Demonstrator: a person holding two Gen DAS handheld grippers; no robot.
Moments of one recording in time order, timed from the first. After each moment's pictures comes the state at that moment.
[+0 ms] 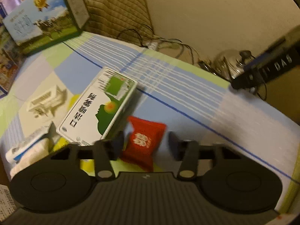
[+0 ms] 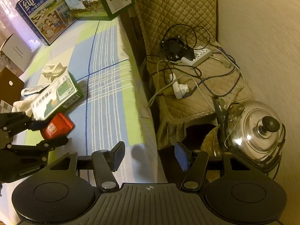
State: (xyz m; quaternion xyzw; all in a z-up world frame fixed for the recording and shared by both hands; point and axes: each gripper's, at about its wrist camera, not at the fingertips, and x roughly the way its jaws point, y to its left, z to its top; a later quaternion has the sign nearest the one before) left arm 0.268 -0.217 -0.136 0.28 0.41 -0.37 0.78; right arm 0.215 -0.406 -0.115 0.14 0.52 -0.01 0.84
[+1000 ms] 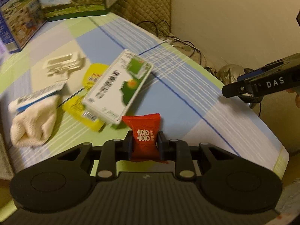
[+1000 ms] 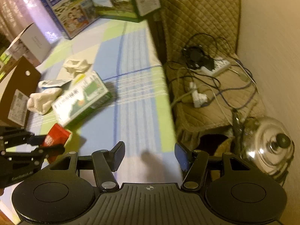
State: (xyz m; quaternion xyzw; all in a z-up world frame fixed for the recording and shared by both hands) left arm 0.256 -0.169 -0.117 0.18 0.47 -0.32 0.81; right arm 0.226 -0.364 -0.100 0.11 0.50 0.05 0.86
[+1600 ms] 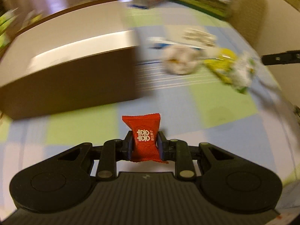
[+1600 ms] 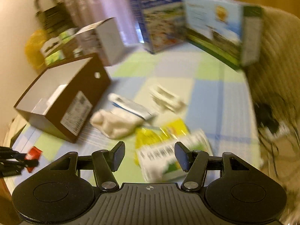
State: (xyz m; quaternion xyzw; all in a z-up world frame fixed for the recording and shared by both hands) left arm 0.214 0.052 -0.086 0.05 0.49 -0.06 0.87; right arm 0.293 -0.230 -0.063 0.02 0.42 0.25 0.88
